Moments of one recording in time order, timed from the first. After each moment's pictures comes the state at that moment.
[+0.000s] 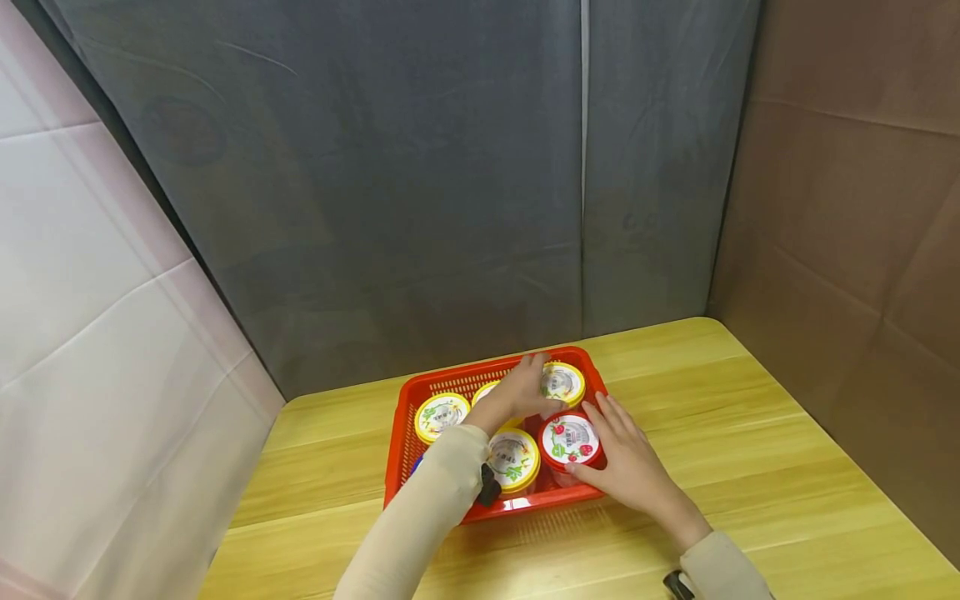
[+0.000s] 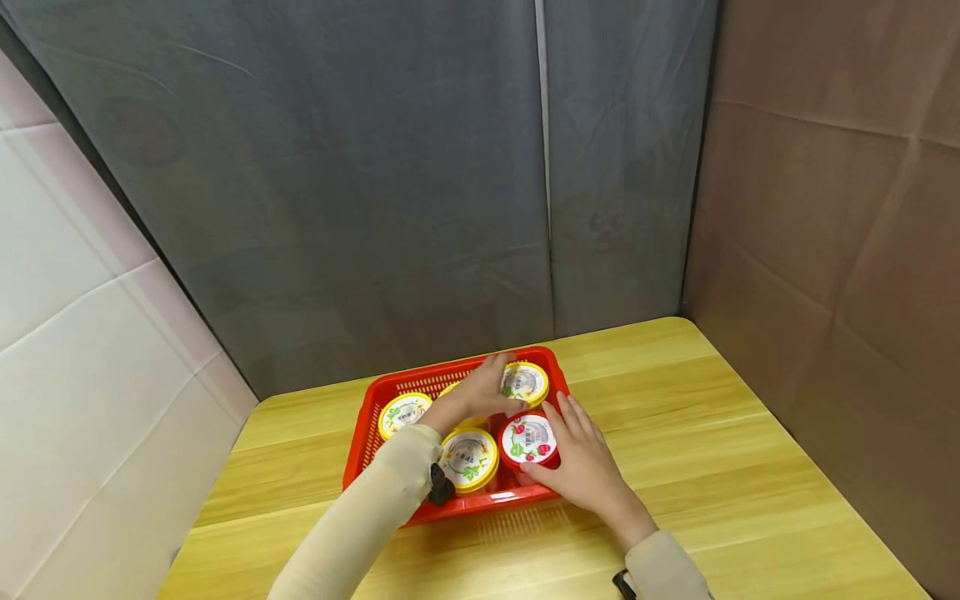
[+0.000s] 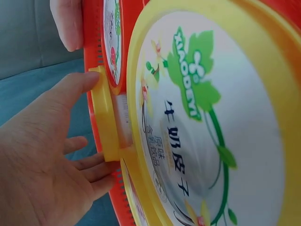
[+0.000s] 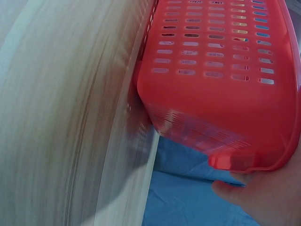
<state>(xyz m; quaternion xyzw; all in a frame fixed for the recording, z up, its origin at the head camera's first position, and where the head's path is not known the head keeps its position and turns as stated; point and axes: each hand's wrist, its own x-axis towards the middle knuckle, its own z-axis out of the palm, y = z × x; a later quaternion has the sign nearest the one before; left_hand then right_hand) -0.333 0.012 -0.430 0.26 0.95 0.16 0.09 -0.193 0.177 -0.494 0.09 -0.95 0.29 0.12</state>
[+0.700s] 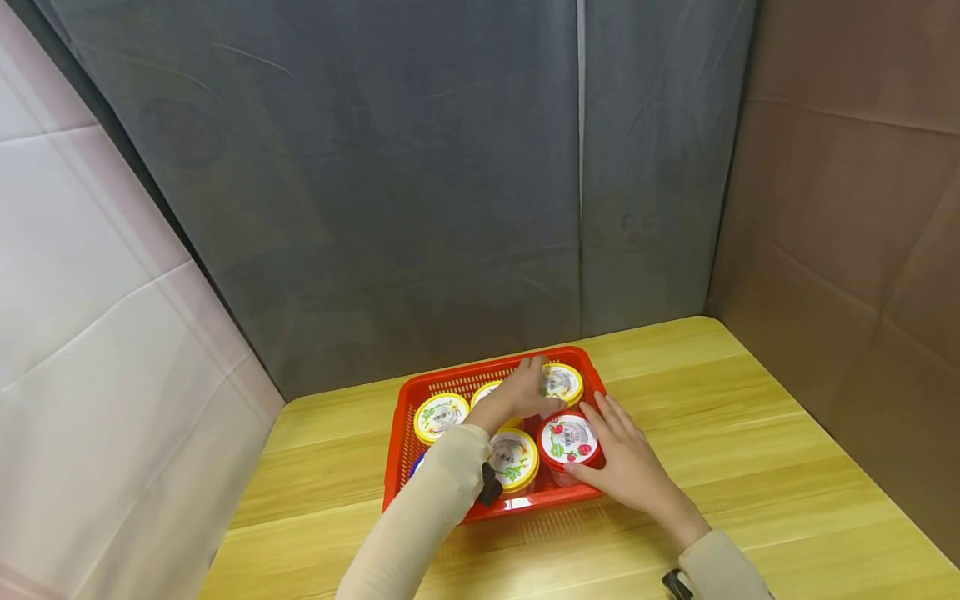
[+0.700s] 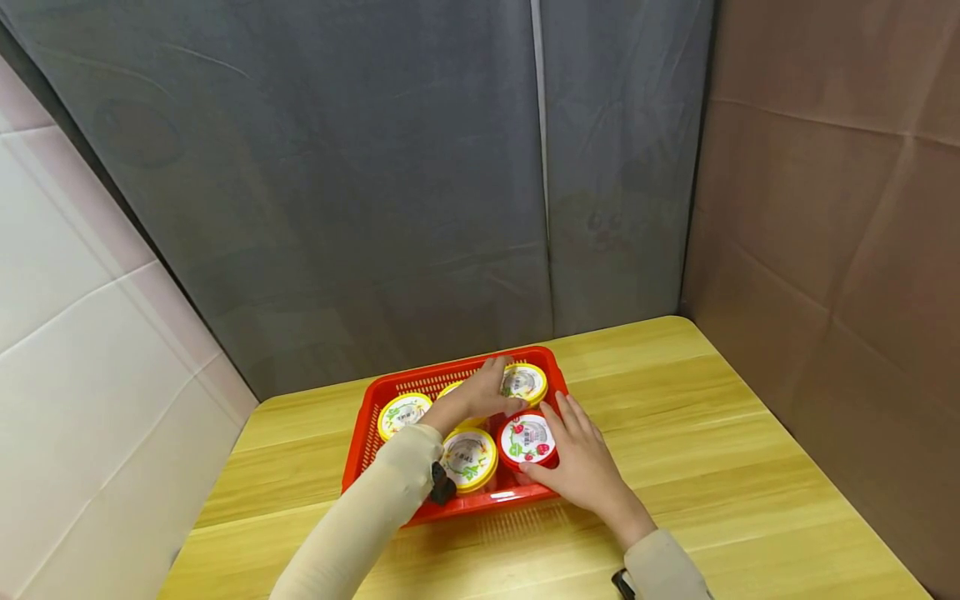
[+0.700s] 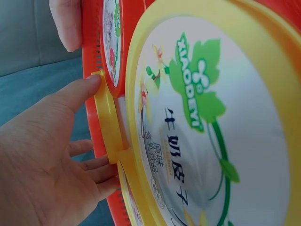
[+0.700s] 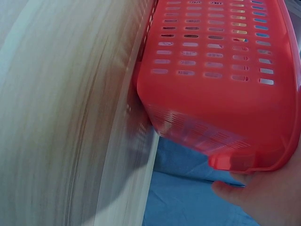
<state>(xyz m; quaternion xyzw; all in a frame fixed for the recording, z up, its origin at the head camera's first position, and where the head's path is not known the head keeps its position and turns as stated) -0.331 0.010 -0.429 0.24 0.95 0.15 0.12 -0.195 0.173 -0.496 0.09 -0.95 0.29 0.12</state>
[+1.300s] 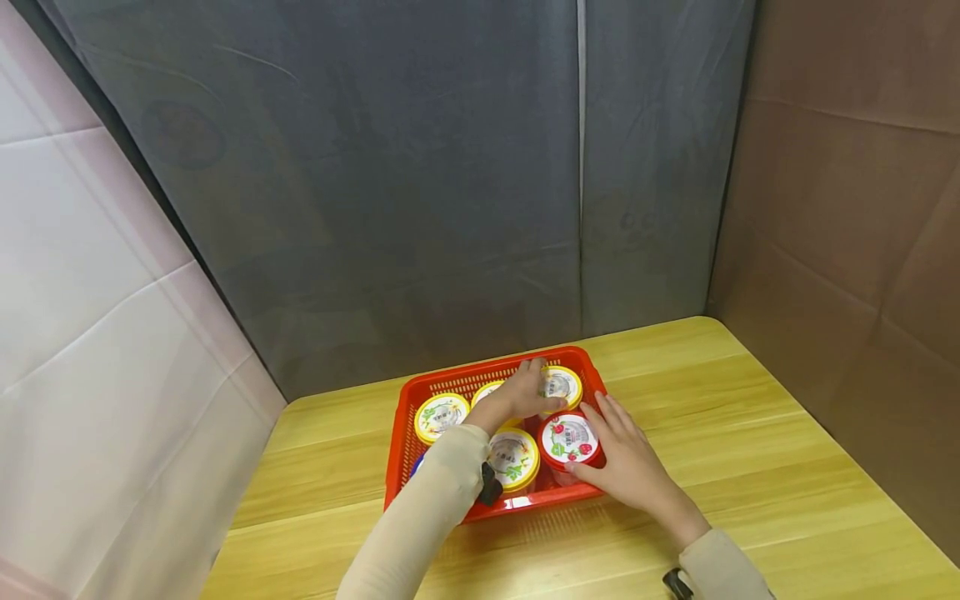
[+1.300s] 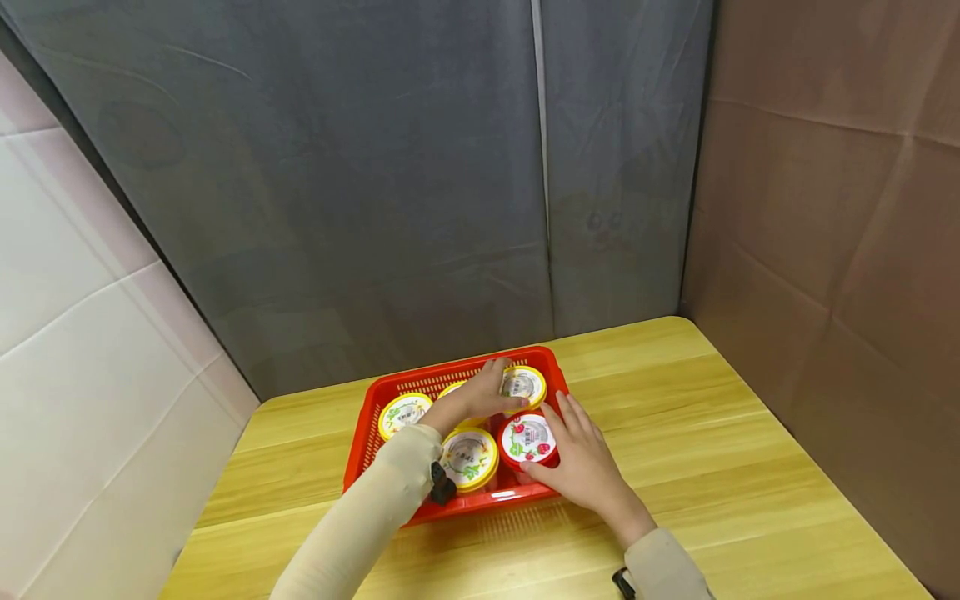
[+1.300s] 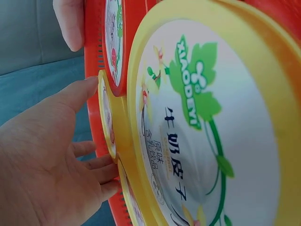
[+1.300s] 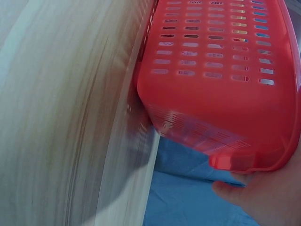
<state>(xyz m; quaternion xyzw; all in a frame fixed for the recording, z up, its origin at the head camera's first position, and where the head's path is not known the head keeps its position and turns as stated) -0.332 0.004 -0.431 0.23 0.95 0.16 0.14 -0.199 0.171 -0.497 0.09 -0.95 0.29 0.11</state>
